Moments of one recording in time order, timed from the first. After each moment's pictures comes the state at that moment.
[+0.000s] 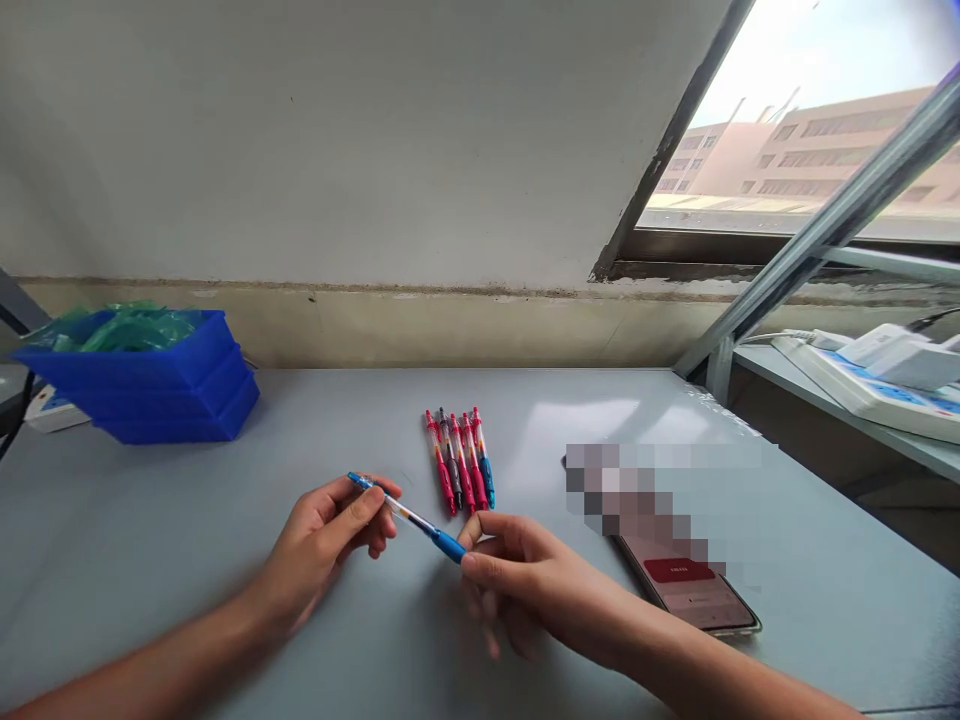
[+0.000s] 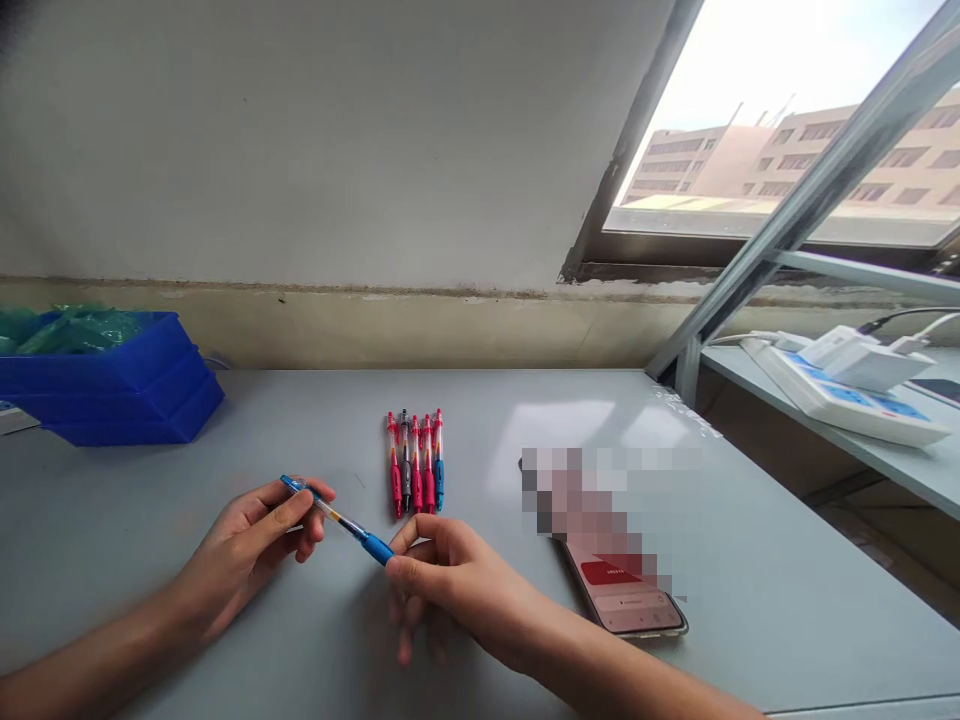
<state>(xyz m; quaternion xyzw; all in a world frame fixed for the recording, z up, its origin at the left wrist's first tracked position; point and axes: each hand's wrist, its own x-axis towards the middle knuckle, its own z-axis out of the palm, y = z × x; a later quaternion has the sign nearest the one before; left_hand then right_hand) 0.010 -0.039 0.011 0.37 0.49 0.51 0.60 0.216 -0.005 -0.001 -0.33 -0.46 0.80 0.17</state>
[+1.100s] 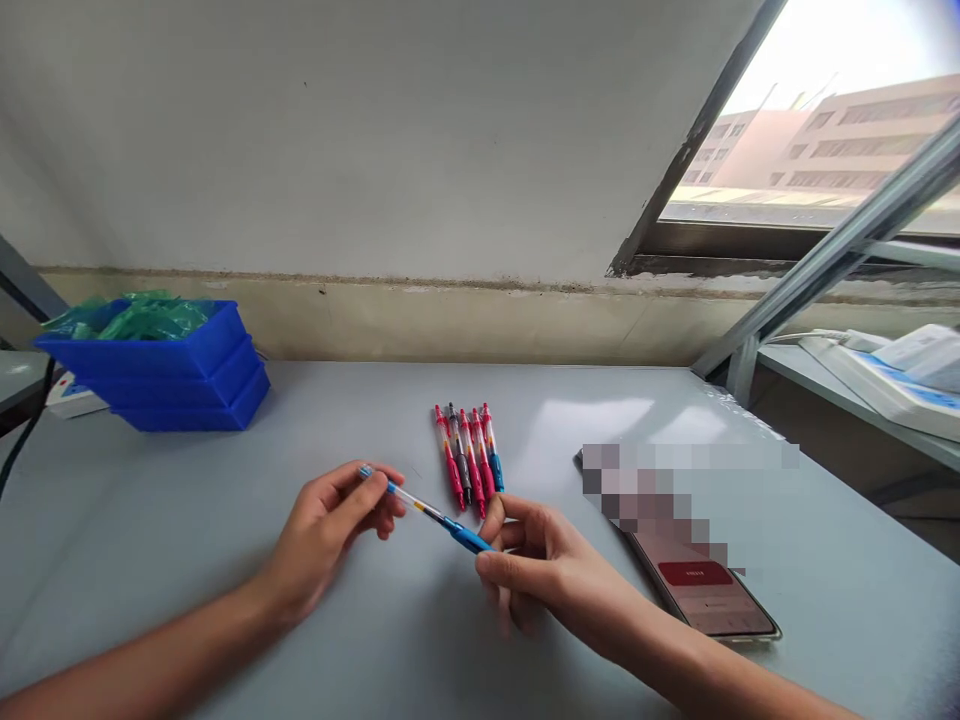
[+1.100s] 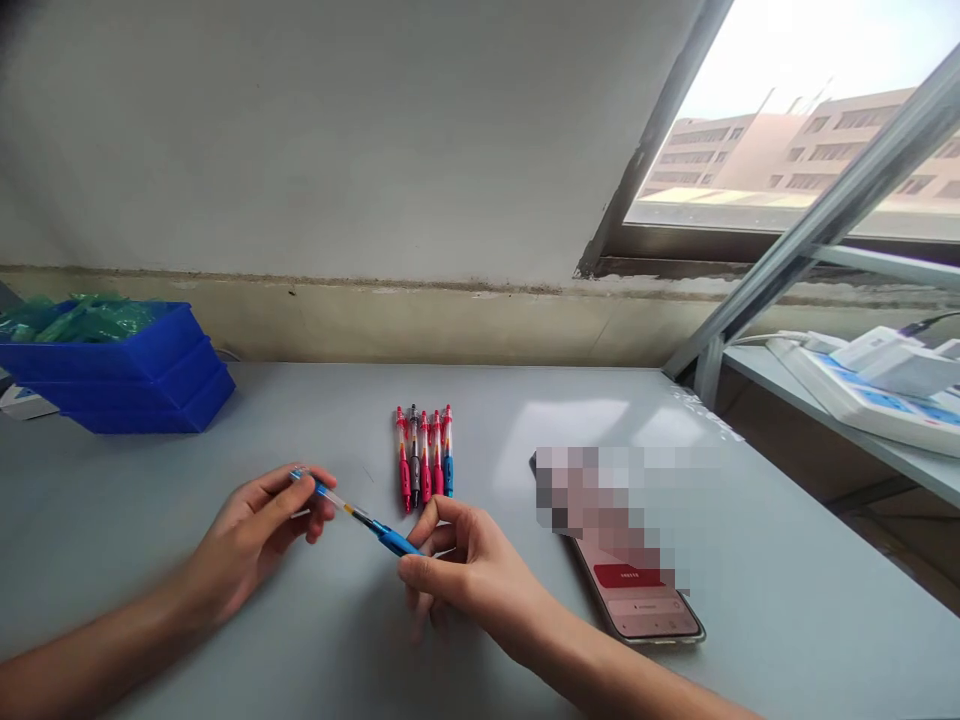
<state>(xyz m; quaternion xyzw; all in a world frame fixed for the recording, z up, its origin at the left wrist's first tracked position) 0.010 -0.040 0.014 0.36 0.49 0.55 0.58 0.214 -0.005 0.003 -0.37 -0.51 0.74 0.22</state>
